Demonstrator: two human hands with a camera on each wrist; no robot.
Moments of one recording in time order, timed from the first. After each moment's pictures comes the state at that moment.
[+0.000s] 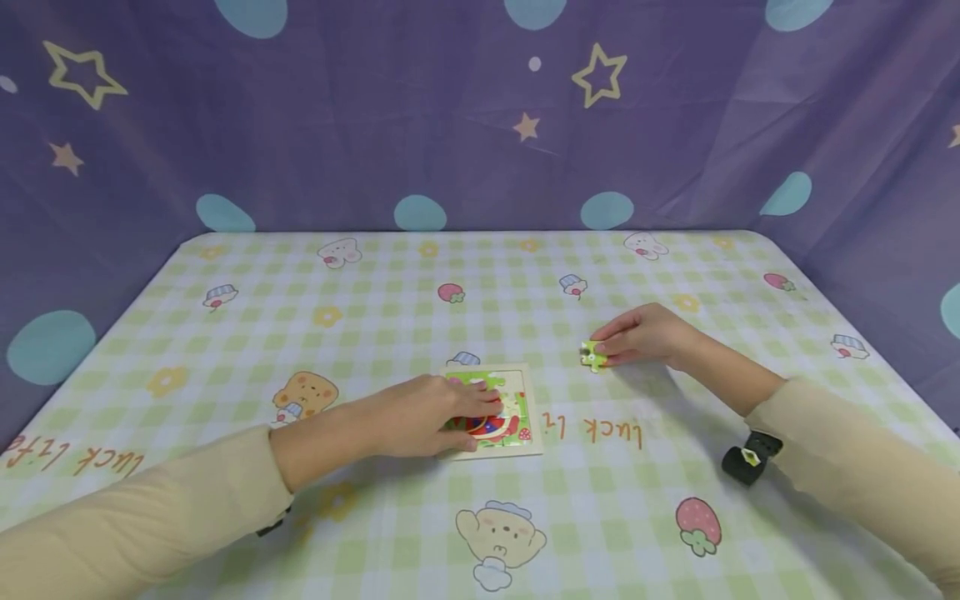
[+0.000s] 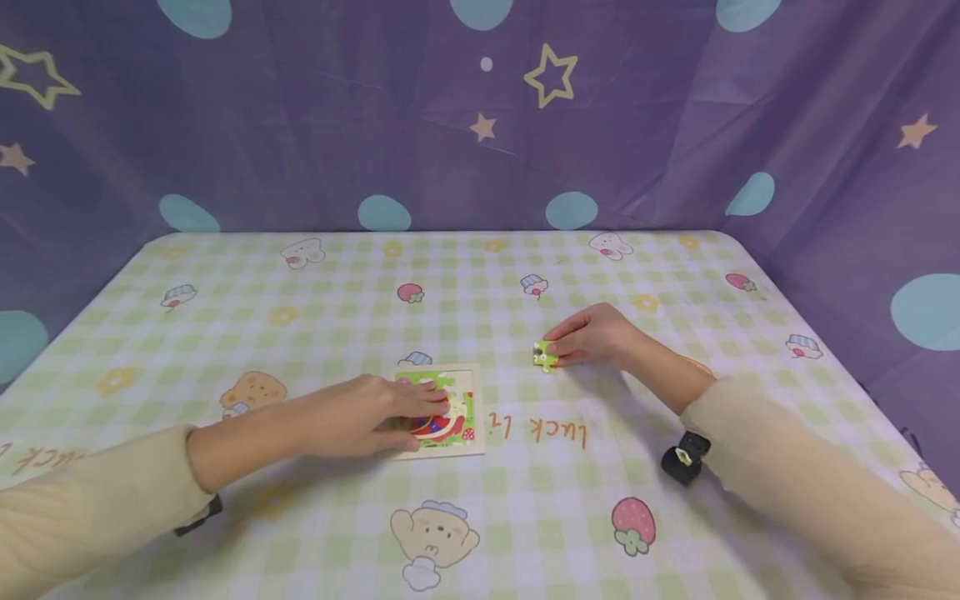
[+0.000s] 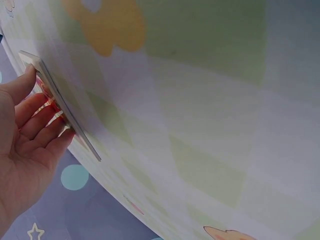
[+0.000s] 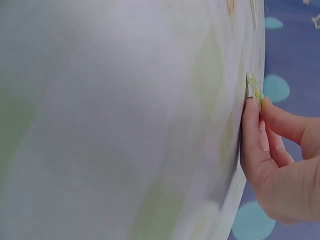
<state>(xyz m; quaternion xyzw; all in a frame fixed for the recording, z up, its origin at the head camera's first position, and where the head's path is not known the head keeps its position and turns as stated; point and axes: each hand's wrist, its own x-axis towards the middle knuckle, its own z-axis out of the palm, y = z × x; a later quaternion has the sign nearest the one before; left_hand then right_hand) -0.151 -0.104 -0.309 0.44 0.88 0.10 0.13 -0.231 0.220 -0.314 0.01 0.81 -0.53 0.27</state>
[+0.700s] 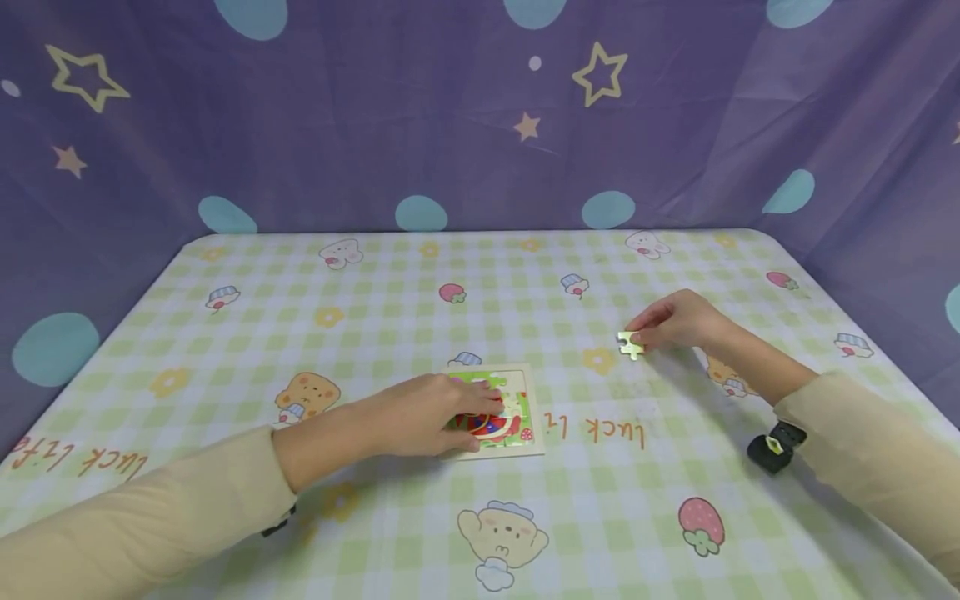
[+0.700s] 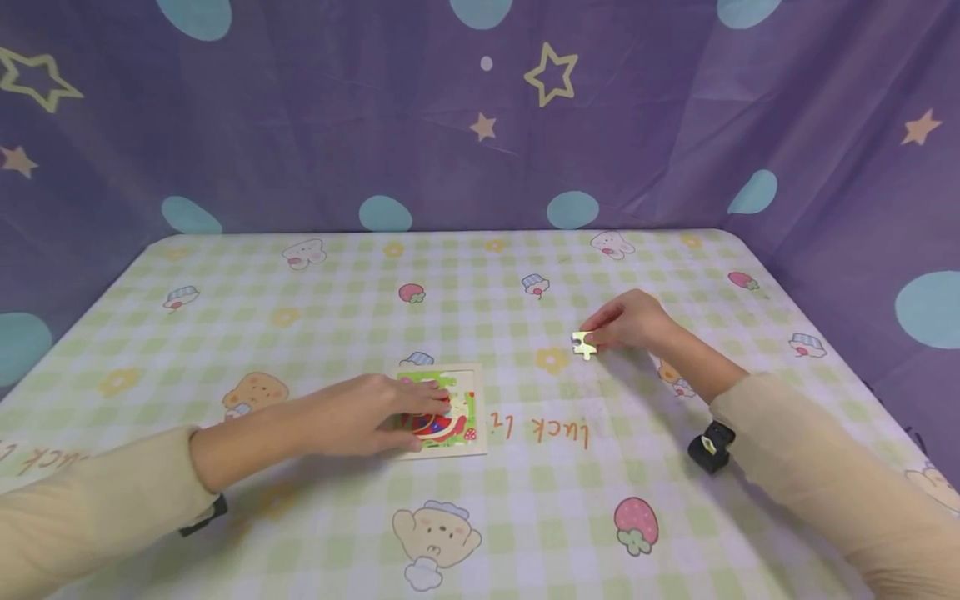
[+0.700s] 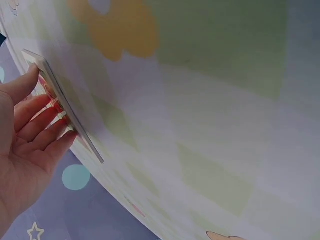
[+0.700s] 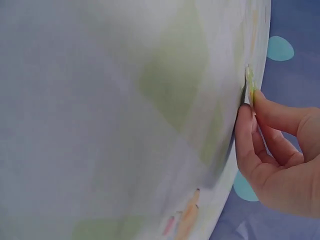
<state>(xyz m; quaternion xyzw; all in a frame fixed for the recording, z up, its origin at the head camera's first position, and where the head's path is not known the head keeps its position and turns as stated) -0.150 -0.102 -0.308 0.43 0.89 0.12 0.13 -0.244 0.260 -0.310 -0.03 0.91 -0.36 0.19</state>
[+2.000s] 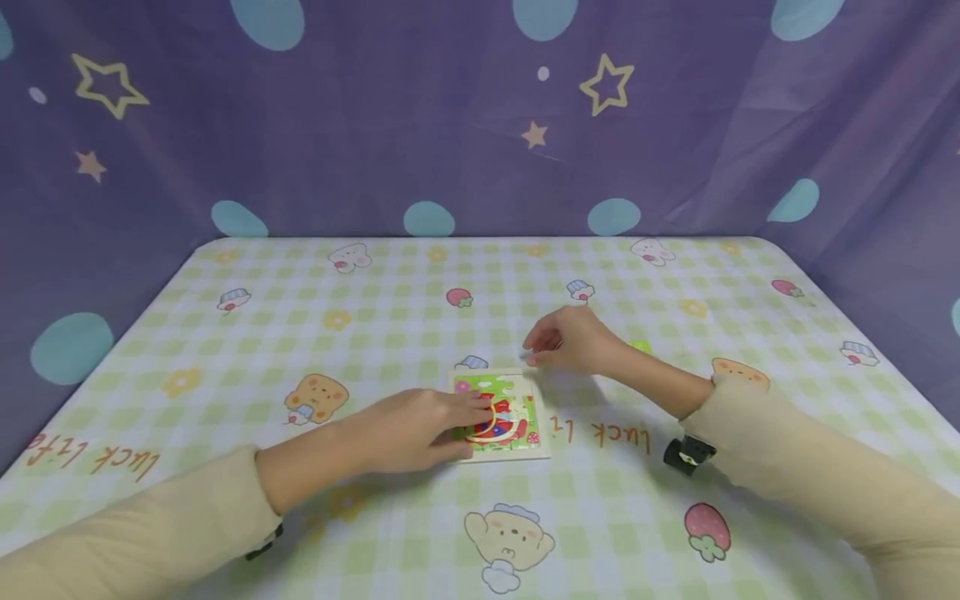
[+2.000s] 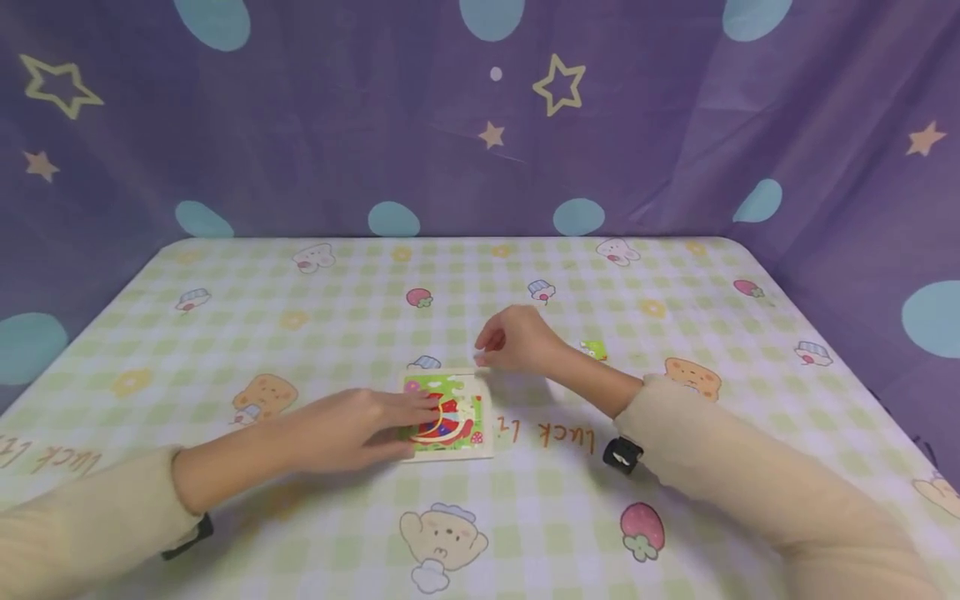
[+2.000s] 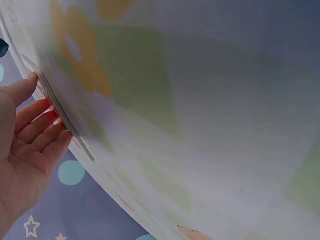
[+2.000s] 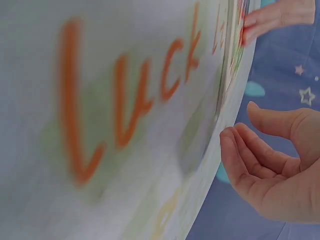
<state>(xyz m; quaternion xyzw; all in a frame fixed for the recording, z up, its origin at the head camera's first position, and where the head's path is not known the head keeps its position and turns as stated) -0.137 -0.120 -0.312 0.44 0.89 0.10 0.08 -0.216 0.130 -0.303 -0.26 0.92 -0.28 0.08</state>
